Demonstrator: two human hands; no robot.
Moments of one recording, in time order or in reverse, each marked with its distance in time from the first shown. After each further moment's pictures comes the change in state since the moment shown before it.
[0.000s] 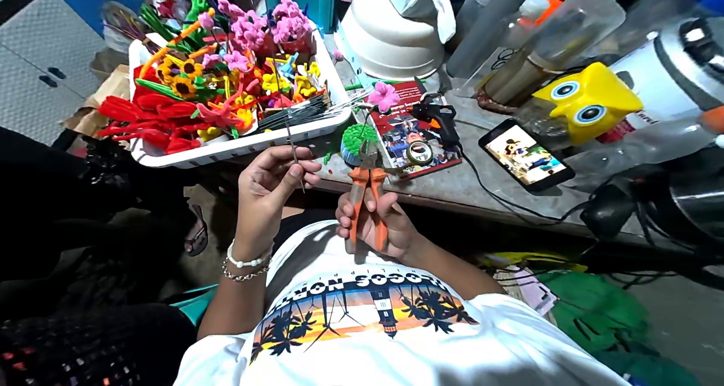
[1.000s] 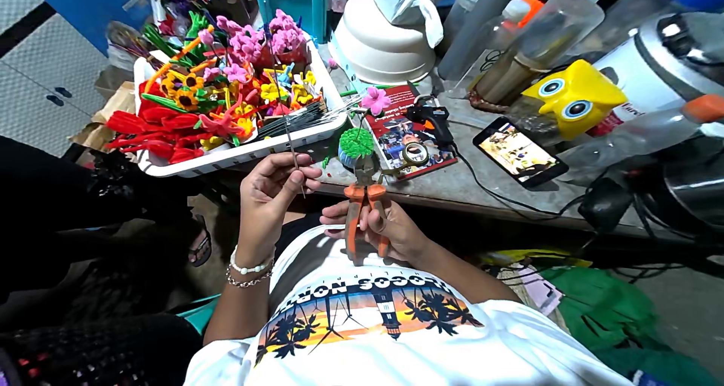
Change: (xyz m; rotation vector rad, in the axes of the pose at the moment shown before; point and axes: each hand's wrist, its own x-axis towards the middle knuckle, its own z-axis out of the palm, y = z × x) left_hand -0.002 0.005 0.004 0.026 -0.014 0.026; right_hand -0.013 -0.010 0.015 -0.341 -0.031 -0.028
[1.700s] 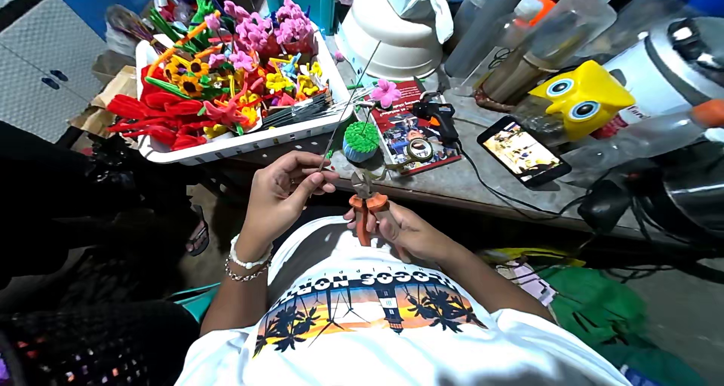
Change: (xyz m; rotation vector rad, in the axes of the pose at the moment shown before) left_hand -0.003 0.007 -0.001 0.254 -0.151 -0.018; right_hand -0.028 -0.020 -0.009 -0.545 0.001 0.199
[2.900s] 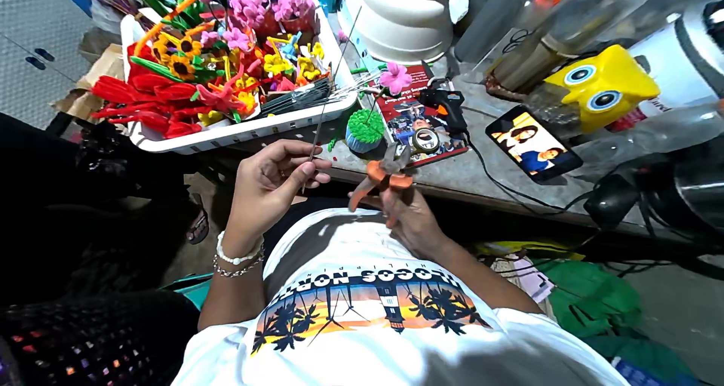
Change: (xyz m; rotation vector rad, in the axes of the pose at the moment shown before) left_hand -0.001 0.005 -0.013 -0.016 0.010 -0.033; right_hand 0.020 0.018 0.011 0.171 0.318 -0.271
